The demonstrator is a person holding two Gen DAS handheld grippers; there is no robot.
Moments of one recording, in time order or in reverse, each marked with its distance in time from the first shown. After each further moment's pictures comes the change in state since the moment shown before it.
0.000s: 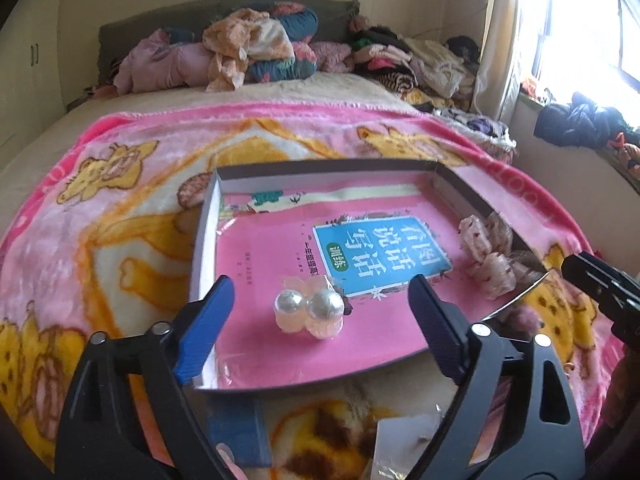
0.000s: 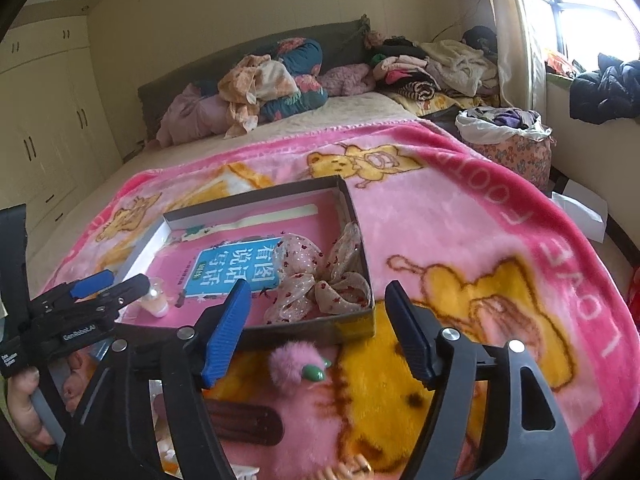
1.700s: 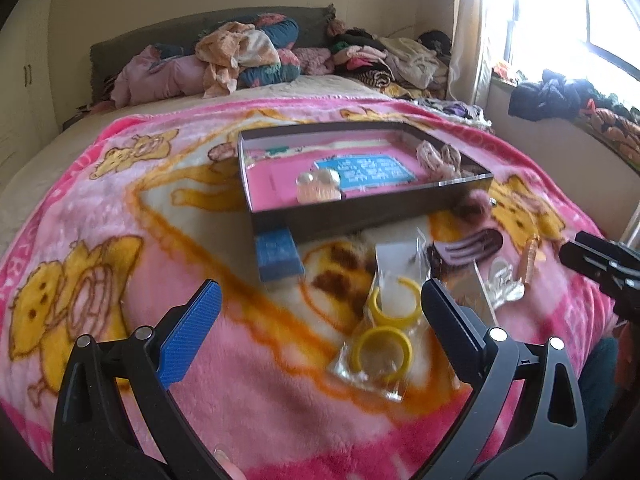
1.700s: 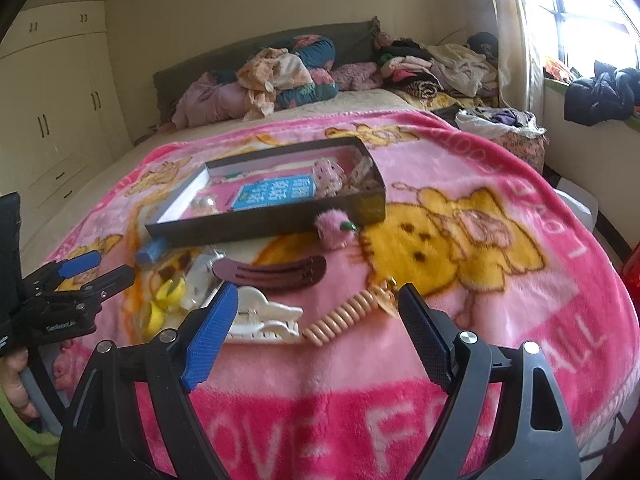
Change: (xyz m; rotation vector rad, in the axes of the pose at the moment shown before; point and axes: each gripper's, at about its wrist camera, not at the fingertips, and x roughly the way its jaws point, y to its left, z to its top) left arm -0.086 0.010 -0.097 0.099 -0.009 -0.025; right arm -0.080 0.033 -0.089 -0.037 0.035 -0.012
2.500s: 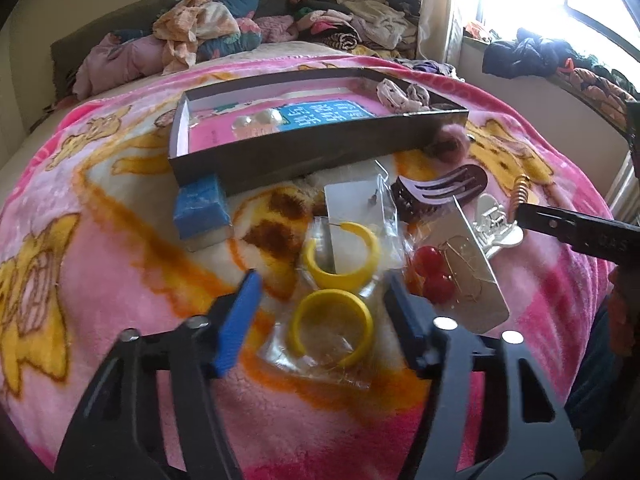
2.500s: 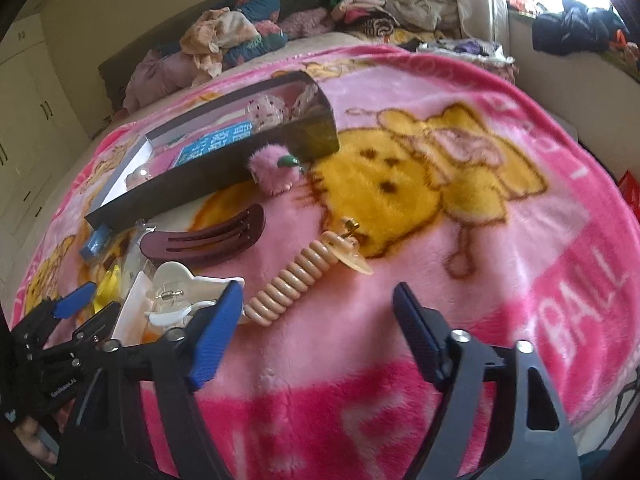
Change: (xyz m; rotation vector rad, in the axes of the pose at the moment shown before) left arm 0.036 -0.027 -0.022 0.083 0.118 -0.085; right arm 0.054 -0.026 -0.013 0.172 0.196 -0.077
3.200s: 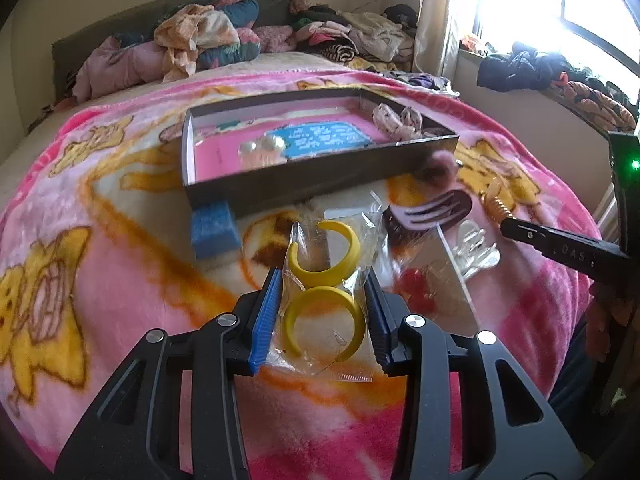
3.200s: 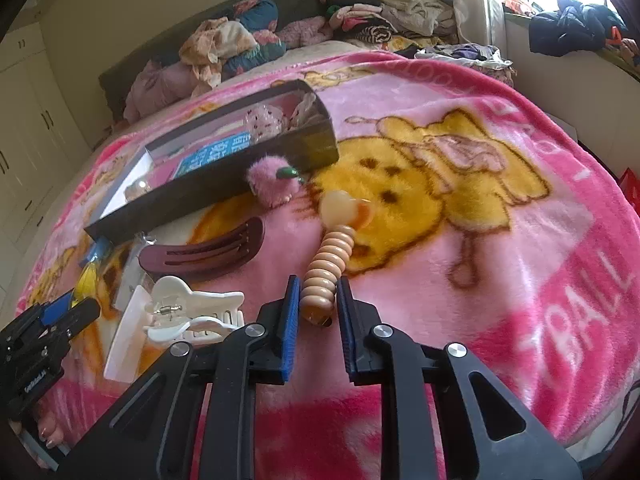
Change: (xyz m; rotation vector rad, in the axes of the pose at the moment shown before) left arm -0.023 0.000 0.015 -0.017 -0.046 -0.027; right arm -0.008 -0.006 0.001 0.015 -0.067 0.015
